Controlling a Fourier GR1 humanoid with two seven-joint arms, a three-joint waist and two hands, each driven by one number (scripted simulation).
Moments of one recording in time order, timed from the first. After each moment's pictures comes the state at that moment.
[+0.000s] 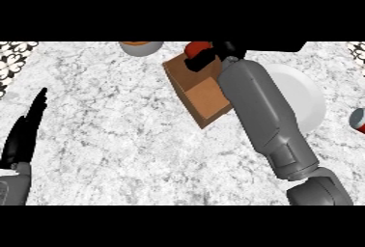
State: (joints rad) left arm -0.15 0.36 0.15 -1.34 -0.24 0.09 0.07; right arm -1.16 0.00 -0.11 -0.62 0.84 -0.21 0.26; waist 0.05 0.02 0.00
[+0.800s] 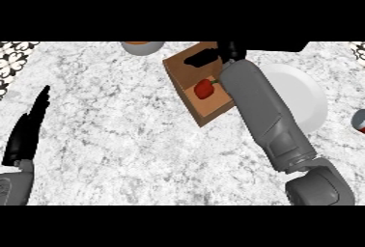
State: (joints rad) left arm -0.16 0.35 0.15 -1.33 -0.25 0.08 0.07; right arm -1.24 -0.01 -0.28 -0.36 0.66 -0.44 -0.02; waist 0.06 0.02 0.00
